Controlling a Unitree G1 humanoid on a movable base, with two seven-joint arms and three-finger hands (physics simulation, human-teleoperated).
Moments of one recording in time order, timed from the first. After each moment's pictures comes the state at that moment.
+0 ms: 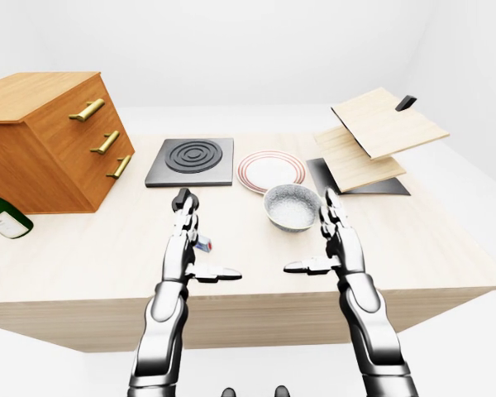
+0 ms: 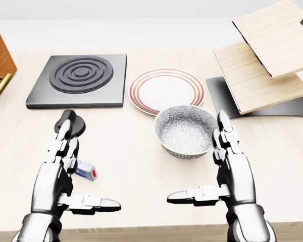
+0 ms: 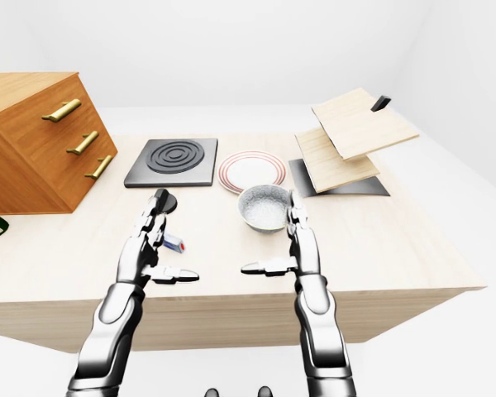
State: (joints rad) left arm 0.00 0.02 0.01 -0.11 -0.01 0.09 -0.08; right arm -0.01 -0.01 -0.01 -0.13 0.00 0.09 0.04
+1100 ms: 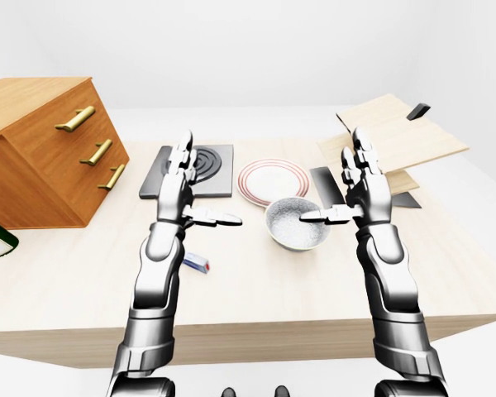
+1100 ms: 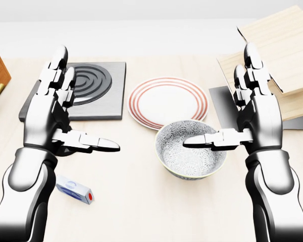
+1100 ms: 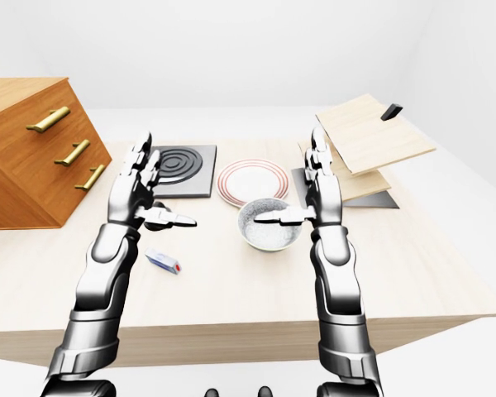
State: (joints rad) left arm -0.40 0.09 0.07 -0.03 -0.03 0.09 -0.11; right arm -0.33 -0.13 -0.13 -0.12 0.06 0.09 0.05
